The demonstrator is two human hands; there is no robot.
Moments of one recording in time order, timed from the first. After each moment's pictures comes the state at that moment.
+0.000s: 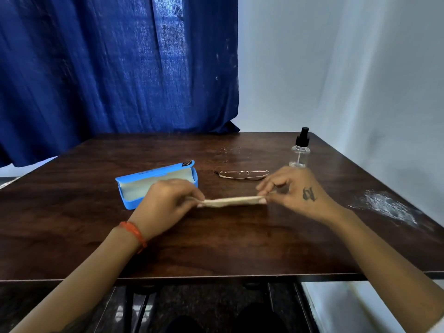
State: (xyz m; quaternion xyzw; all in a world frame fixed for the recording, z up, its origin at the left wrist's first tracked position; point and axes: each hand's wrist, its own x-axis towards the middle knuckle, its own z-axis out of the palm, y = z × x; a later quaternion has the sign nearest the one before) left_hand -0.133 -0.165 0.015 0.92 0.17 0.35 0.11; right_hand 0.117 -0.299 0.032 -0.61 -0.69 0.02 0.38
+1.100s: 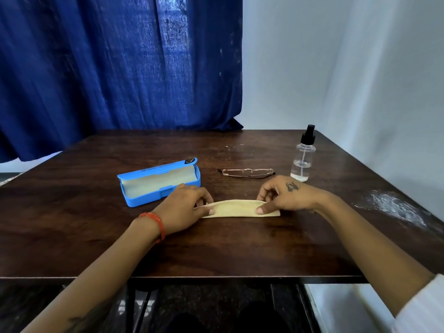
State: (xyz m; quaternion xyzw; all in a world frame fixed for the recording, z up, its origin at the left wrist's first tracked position) left_hand -0.107 -0.168 0.011 0.93 0.30 0.14 0.14; right_hand 0.119 -0.270 0.027 -0.70 -0.63 0.26 0.22
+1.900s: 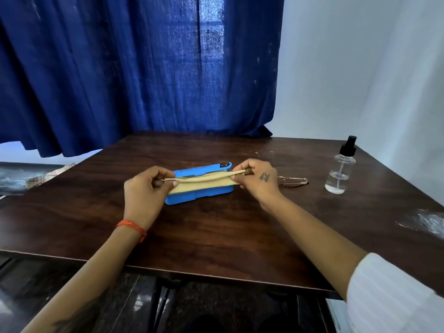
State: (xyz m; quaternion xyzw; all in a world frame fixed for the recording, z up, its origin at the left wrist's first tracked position) left_hand -0.198 -0.141 0.016 0.71 0.45 0.51 0.19; right_hand 0.022 -0.179 0.020 -0.67 -0.49 0.16 0.54
